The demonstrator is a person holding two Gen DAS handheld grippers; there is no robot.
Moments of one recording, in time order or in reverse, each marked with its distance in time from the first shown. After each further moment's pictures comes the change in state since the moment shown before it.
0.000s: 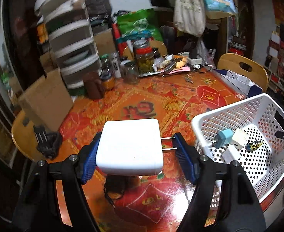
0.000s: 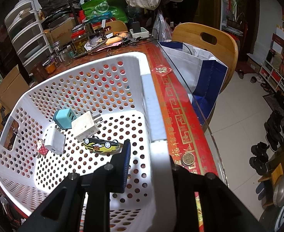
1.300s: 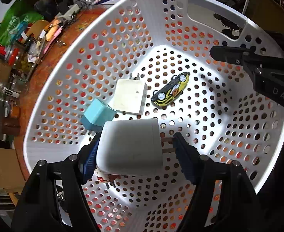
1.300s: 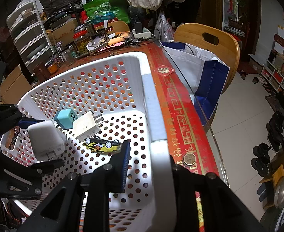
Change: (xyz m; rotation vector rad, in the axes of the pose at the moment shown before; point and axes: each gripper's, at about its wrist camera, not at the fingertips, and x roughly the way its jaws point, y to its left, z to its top) left arm 0.082 -0.272 -0.018 0.662 0.488 -0.364; right arm 0.000 0.001 -0.001 -0.008 -0.002 0.017
